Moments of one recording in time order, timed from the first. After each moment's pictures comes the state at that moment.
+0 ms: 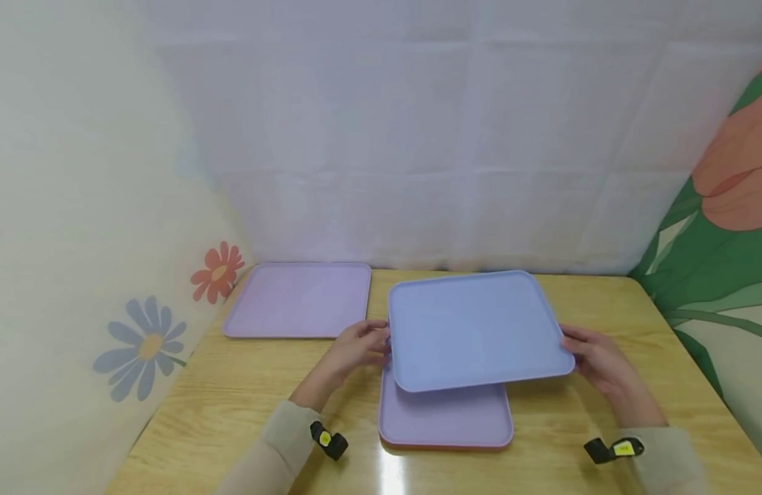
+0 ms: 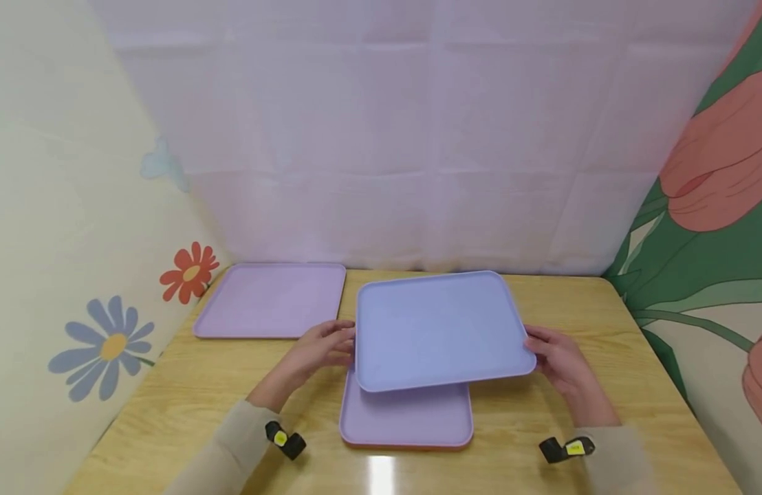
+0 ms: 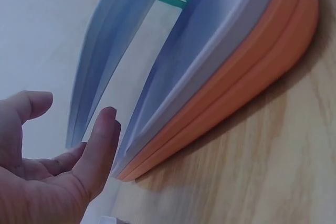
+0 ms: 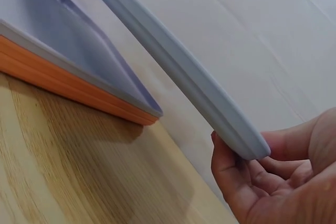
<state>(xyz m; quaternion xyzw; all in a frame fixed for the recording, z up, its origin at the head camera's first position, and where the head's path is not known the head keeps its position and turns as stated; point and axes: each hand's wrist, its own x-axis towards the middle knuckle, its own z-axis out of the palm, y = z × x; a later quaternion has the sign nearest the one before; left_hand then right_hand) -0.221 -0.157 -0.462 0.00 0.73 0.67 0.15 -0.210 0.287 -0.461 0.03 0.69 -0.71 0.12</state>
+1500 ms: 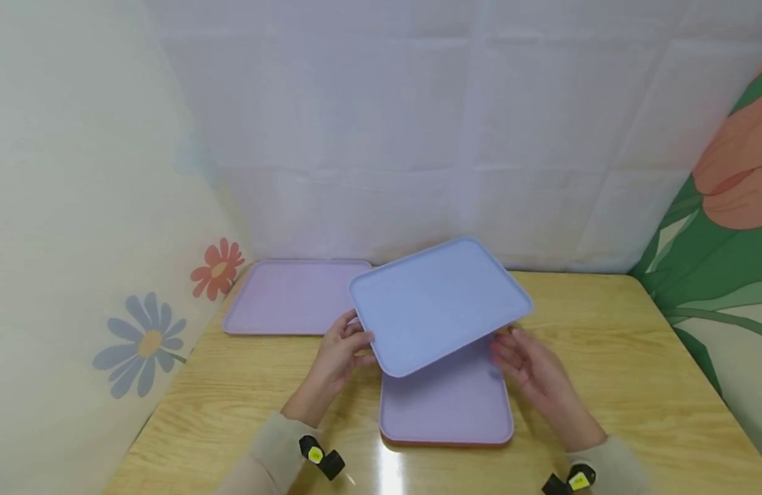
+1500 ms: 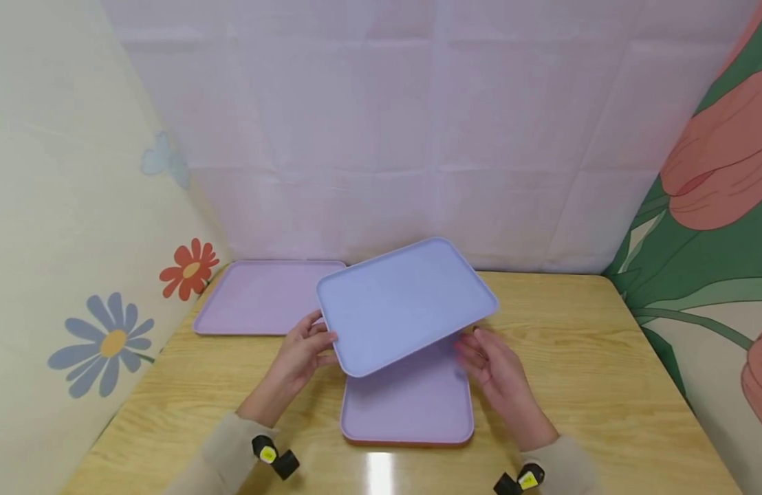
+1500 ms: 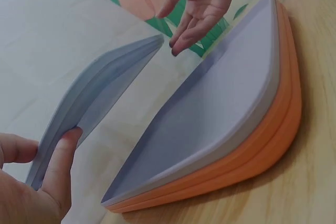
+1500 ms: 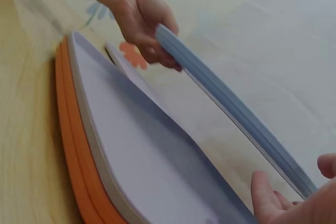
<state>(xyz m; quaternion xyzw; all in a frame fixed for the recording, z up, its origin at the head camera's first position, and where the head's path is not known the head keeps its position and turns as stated) -0.199 -0.163 -0.453 -0.06 0.60 0.79 0.05 -0.180 0.181 -0.461 0.04 0.47 -0.87 0.11</state>
